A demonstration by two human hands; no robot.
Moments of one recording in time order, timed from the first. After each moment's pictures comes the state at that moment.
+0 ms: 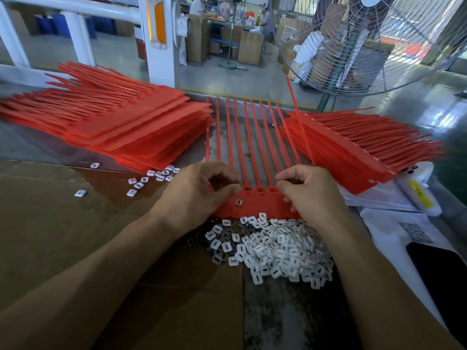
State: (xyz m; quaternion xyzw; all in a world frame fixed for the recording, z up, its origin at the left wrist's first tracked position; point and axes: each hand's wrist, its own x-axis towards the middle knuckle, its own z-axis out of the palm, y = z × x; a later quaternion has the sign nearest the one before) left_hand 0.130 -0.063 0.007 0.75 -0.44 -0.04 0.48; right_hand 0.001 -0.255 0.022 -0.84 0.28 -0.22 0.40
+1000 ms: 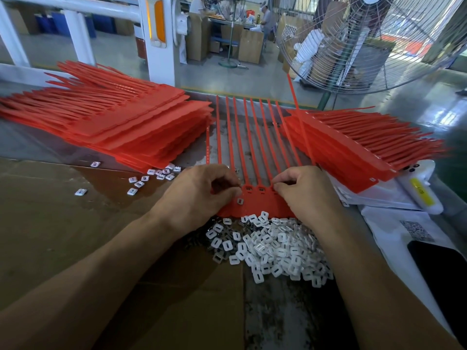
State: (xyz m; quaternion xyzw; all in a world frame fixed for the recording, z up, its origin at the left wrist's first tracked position) left_hand 0.132 -0.062 0.006 0.78 -0.45 -0.04 0.43; right_hand 0.011 -0.253 0.019 -0.89 0.29 -0.20 0.30
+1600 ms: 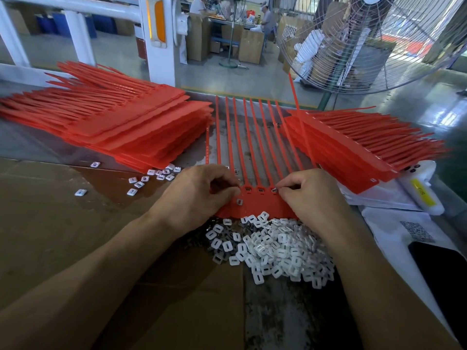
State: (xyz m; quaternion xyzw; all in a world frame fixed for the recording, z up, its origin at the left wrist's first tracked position) left_hand 0.133 -0.062 0.006 0.79 -0.45 -0.04 0.43; right_hand 0.001 -0.258 0.020 -0.90 0.28 -0.19 0.27
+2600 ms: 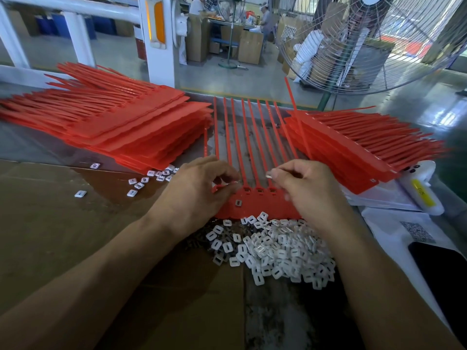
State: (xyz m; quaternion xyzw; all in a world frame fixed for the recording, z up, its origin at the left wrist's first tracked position) left_hand 0.130 -0.062 0.009 0.77 -0.49 0.08 0.40; right_hand -0.002 -0.239 0.036 -0.84 0.27 -0.20 0.42
